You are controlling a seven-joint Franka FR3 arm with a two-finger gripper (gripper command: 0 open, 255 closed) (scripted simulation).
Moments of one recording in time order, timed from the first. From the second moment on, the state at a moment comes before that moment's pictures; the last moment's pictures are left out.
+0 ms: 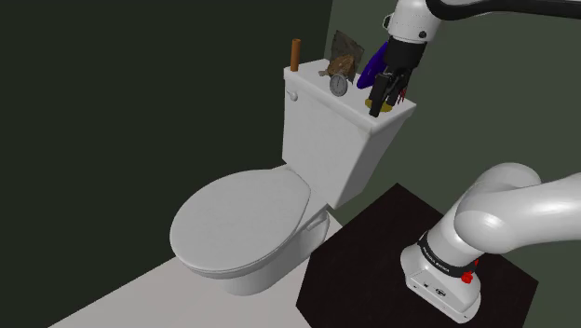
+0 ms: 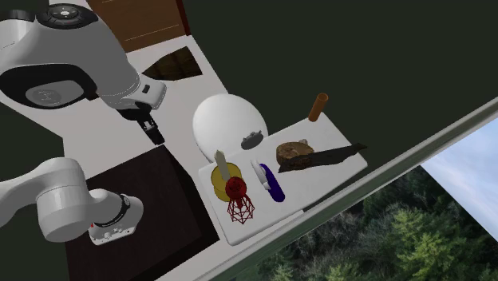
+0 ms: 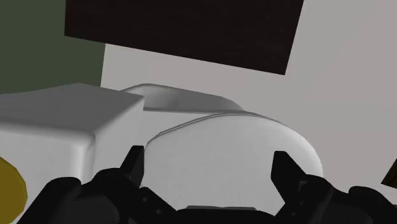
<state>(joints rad) 0.02 -0.76 0.01 -2.39 0.05 1.60 -0.09</state>
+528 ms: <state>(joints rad) -0.01 -0.57 -0.03 -2.30 0.01 1.72 -0.11</state>
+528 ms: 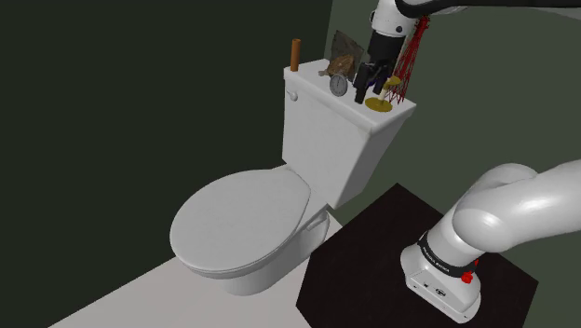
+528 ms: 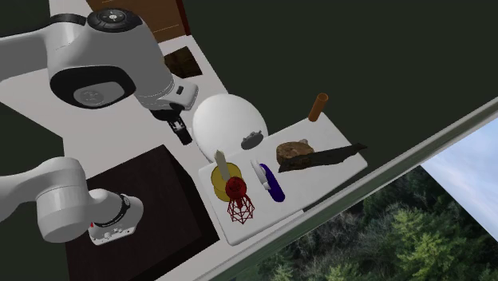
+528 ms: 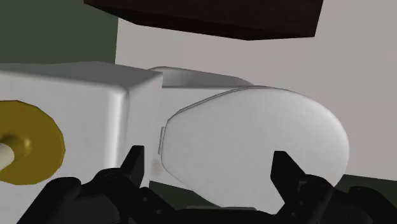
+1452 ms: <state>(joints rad) -0.08 -0.12 -0.10 -1.90 -0.03 1.87 -0.14</state>
